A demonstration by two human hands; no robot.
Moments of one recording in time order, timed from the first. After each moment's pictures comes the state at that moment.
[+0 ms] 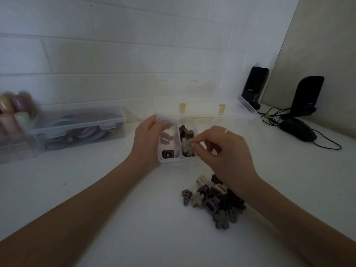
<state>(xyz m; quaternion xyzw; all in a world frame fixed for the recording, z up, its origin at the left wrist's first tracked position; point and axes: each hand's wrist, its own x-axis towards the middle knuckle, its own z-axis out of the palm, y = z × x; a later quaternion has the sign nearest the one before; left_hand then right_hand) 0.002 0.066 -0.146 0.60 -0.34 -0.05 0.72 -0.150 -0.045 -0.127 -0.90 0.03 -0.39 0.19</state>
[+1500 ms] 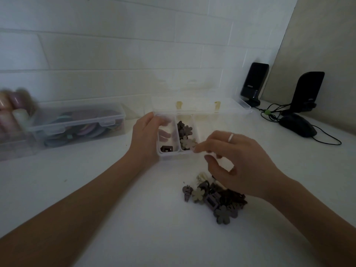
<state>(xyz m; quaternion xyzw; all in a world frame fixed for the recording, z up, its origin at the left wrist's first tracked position) 0.003 0.065 -0.145 0.61 -0.29 -0.06 0.73 -0.178 -0.056 -0.115 -0.95 -0.11 -0.29 0.06</state>
